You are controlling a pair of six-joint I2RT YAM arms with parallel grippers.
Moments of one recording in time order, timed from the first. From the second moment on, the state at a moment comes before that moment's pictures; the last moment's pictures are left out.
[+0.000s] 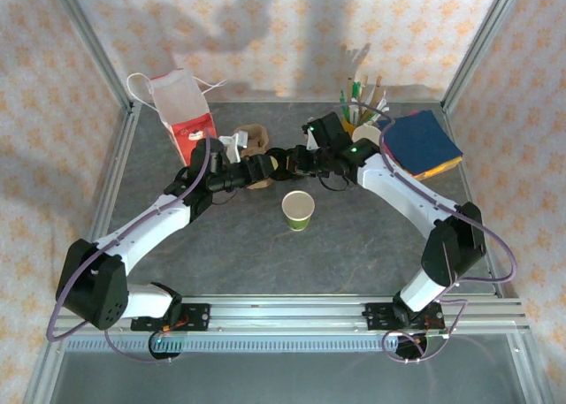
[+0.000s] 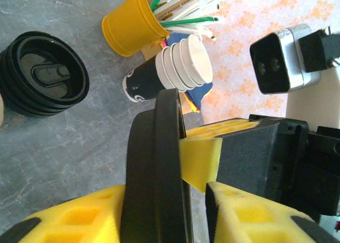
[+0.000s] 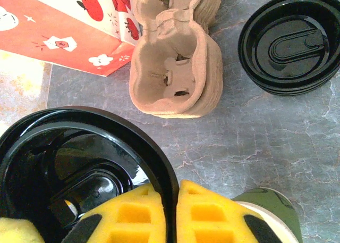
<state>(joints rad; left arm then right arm) -0.40 1.32 0.88 0.07 0.51 -0.87 0.61 1.61 1.43 -0.63 -0.26 0.65</state>
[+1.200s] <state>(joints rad) -0.27 1.19 0.84 0.06 0.61 -1.13 0.62 1.14 0.77 0.19 -0.09 -0.01</state>
